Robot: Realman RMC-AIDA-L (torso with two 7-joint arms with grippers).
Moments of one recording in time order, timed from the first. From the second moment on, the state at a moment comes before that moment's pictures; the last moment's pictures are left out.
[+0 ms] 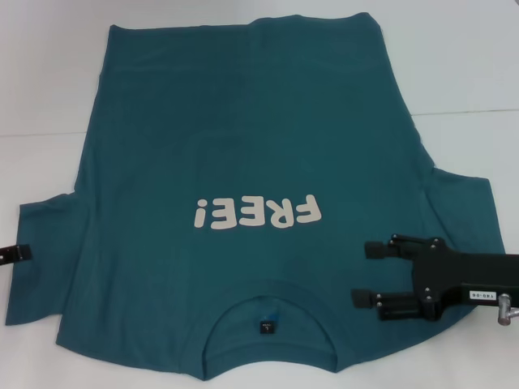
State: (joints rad) left arm -0.41 -2.02 0.68 0.85 2.25 1.13 -2.26; right arm 0.48 2.08 -0.56 -0.68 -2.13 -1.64 1.29
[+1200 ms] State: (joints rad) left arm -0.46 -2.04 0.70 0.76 2.30 1.07 -2.25; right arm 0.49 2.08 -0.56 -0.68 -2.13 -1.64 1.29
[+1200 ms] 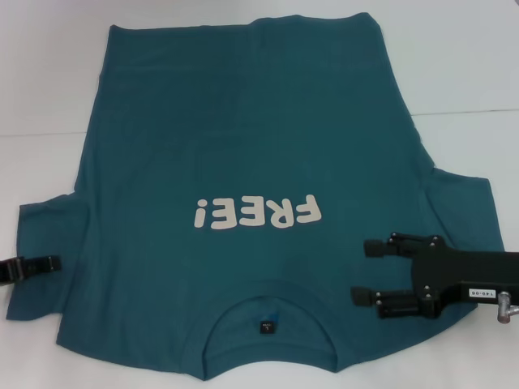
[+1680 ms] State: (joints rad) left arm -0.46 -2.06 0.69 0.80 2.29 1.07 -2.24; right arm 0.48 2.08 -0.56 -0.68 -2.13 -1.65 1.30
